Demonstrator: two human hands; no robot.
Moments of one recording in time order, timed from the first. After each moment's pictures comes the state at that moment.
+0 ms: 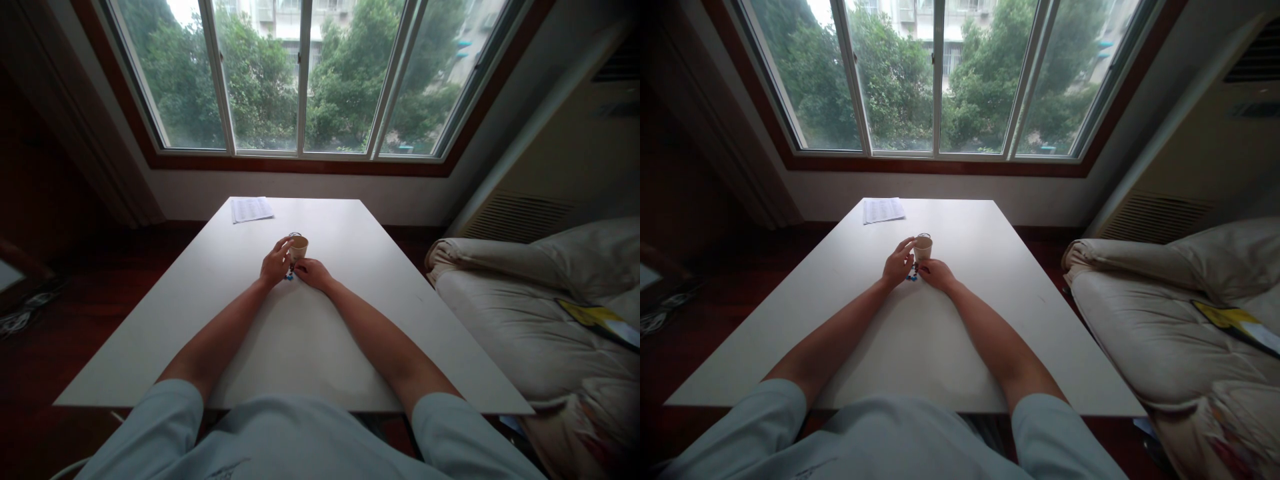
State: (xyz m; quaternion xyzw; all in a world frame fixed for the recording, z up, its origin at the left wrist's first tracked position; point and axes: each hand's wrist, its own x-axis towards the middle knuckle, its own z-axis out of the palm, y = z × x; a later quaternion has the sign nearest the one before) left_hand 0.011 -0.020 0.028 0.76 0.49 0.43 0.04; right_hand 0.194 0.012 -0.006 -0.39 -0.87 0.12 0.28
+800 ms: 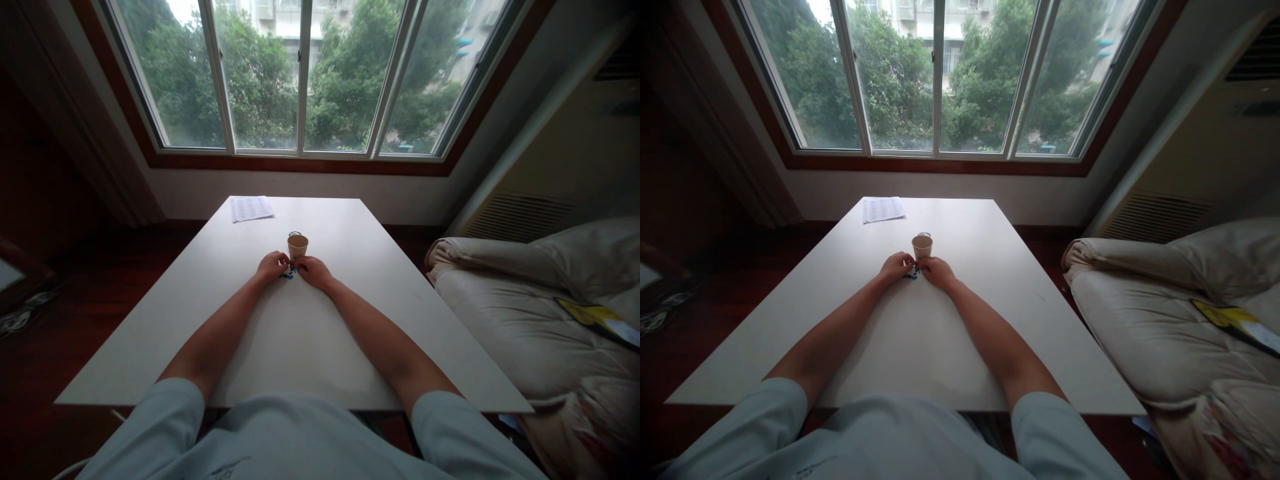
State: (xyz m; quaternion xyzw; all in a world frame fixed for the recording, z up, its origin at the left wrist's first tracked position) left_hand -0.017 0.016 -0.009 0.77 0.56 0.29 0.10; right_hand 0.196 0.014 -0.006 -0.41 -0.86 0.10 0.27
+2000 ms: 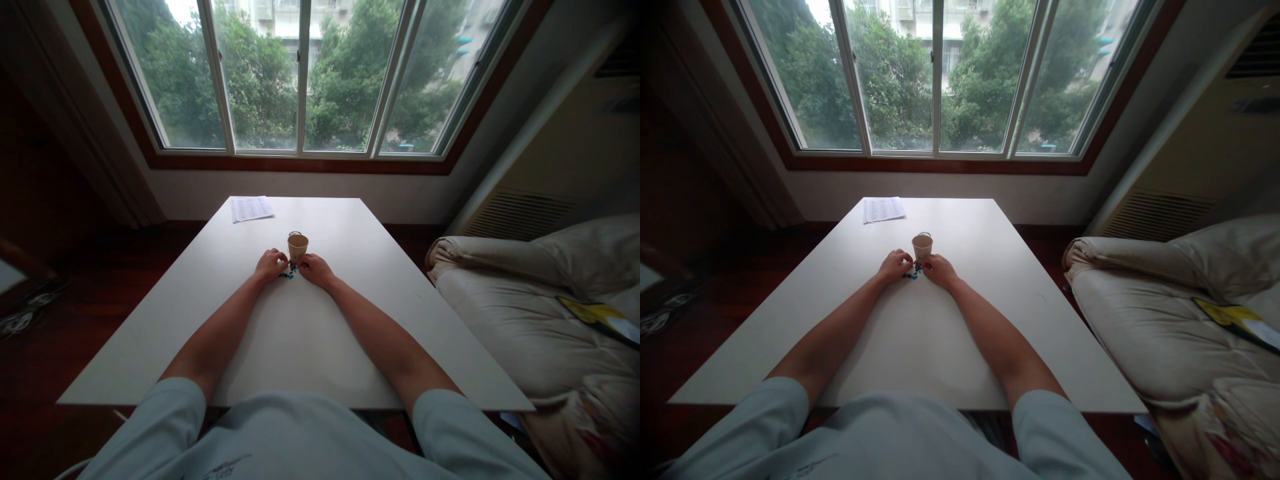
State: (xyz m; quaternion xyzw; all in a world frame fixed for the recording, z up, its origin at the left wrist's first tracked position) left_hand -0.021 0.014 -0.008 0.77 0.56 0.30 0.08; right_hand 0.198 0.013 -0.002 -0.42 -0.85 0.10 0.29
